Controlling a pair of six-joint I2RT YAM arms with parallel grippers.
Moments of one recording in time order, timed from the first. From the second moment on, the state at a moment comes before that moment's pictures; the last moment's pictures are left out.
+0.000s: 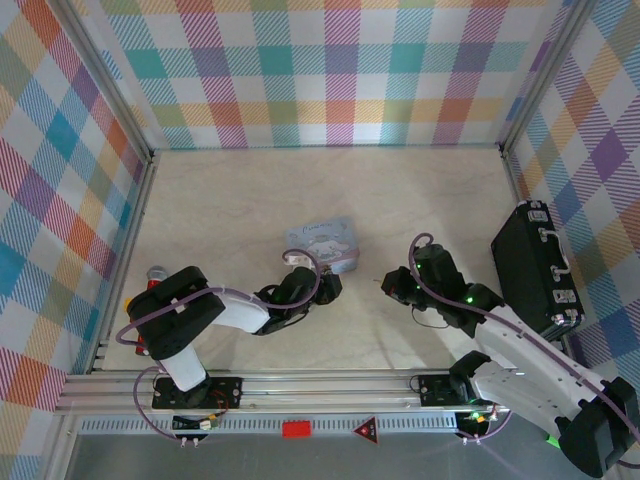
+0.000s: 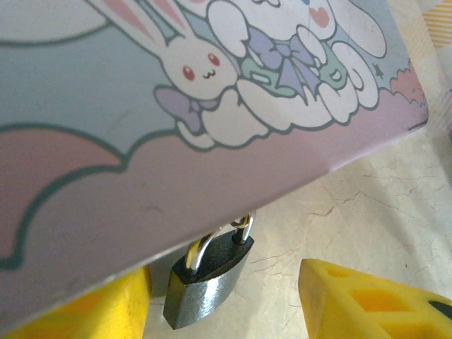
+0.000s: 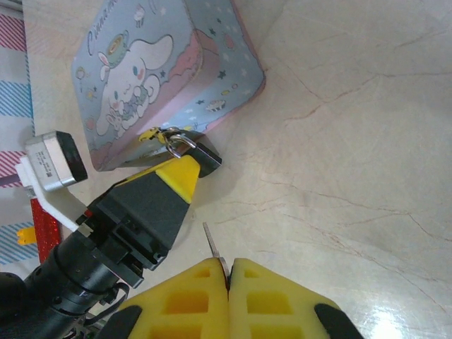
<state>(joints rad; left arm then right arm) -0.91 1.69 0.54 0.57 -0.18 -0.90 0.61 0.85 0.59 -0.49 -0.17 0.98</state>
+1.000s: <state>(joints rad) -0.89 1.77 0.56 0.65 -0.15 -0.86 0.68 0.89 0.55 -0.41 -0.16 1.08</state>
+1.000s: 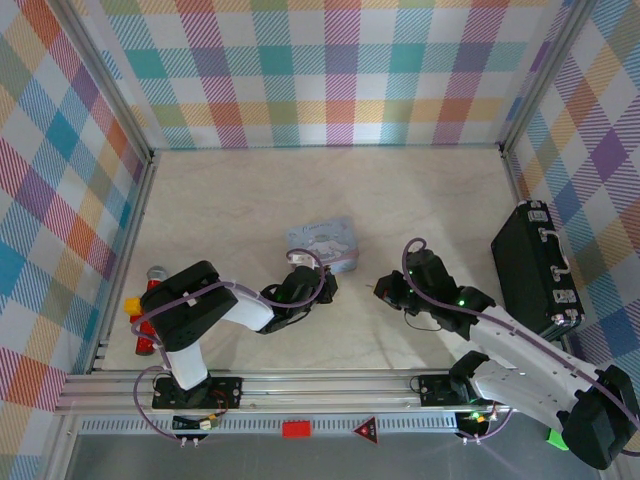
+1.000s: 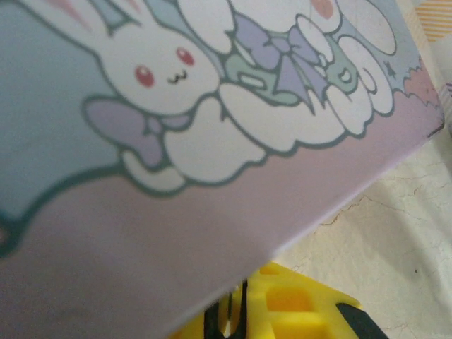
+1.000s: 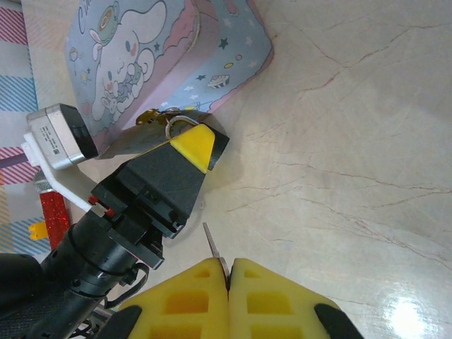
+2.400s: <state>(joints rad) -0.74 1.73 0.54 0.76 0.10 -1.31 0.69 1.01 0.32 0.19 -0.15 1.42</state>
